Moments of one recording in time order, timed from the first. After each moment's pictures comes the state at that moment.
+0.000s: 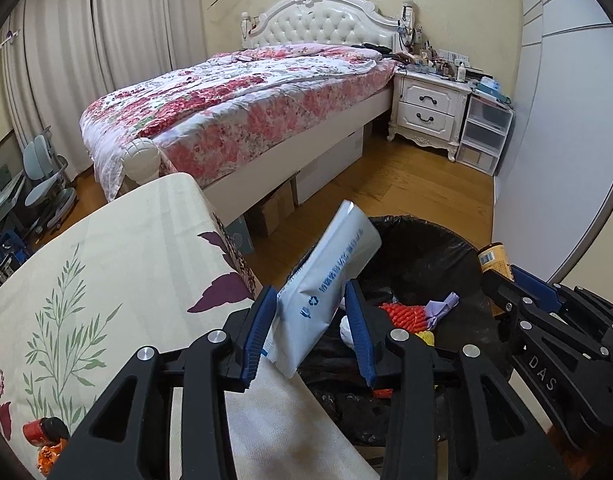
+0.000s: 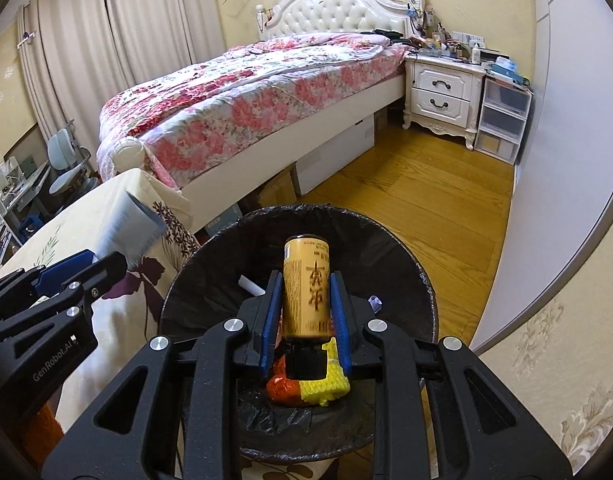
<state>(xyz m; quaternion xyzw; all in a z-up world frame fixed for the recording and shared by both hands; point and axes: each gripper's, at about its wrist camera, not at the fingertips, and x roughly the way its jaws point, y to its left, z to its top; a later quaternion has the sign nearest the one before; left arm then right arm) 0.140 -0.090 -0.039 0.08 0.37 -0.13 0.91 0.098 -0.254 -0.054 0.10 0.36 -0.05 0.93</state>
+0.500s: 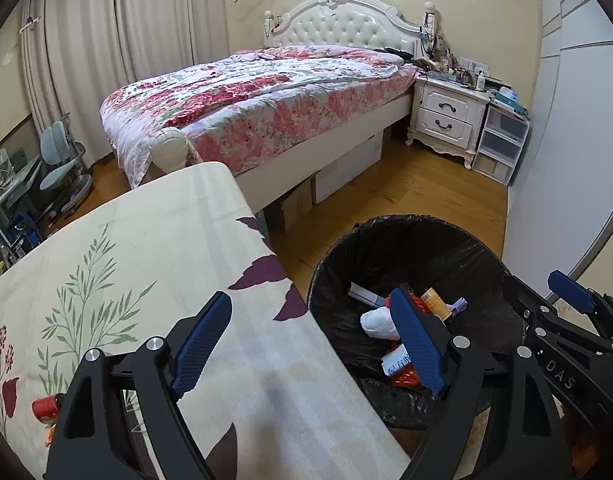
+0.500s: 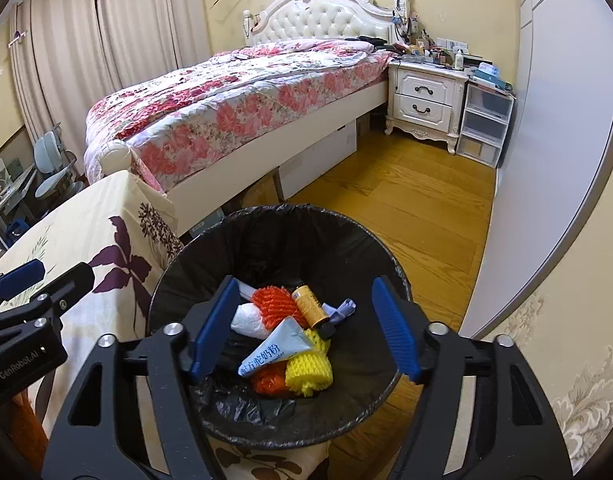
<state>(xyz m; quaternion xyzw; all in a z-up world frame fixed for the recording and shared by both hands) 0.123 -0.062 -0.029 0.06 0.37 -0.10 0.92 0.077 -0.256 -0.051 0.09 0.35 -0.08 0.93</state>
